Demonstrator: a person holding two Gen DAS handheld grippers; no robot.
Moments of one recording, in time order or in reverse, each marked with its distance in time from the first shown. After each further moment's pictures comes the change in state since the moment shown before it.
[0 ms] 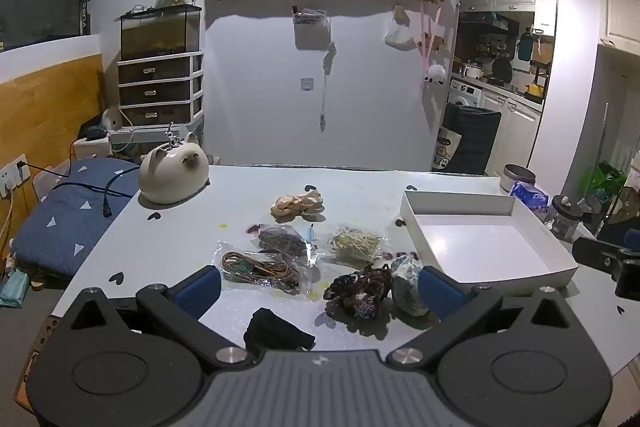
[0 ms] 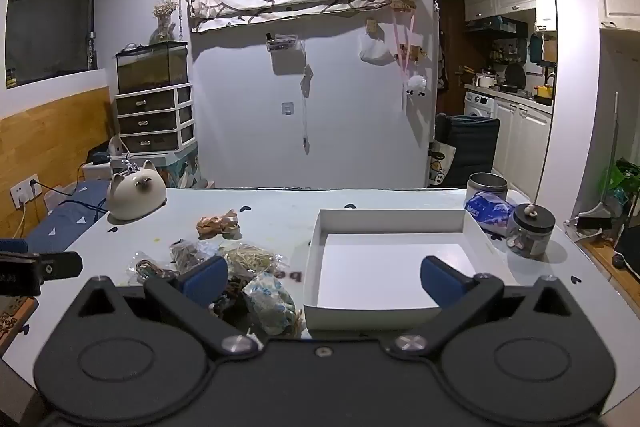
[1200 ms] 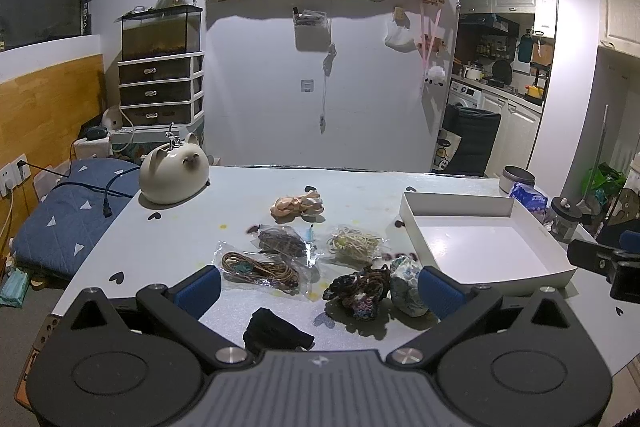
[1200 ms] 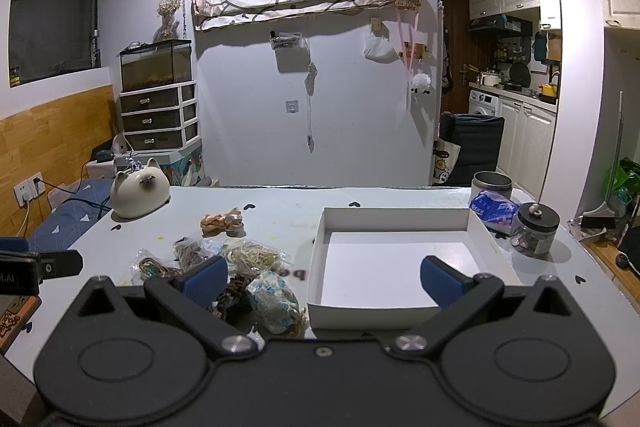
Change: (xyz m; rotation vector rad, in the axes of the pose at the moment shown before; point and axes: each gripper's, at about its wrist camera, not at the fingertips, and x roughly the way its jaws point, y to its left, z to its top) left arm -0.005 0.000 0.002 0.003 -0.006 0.004; right arm 0.002 0.001 0.001 0.000 0.007 0.001
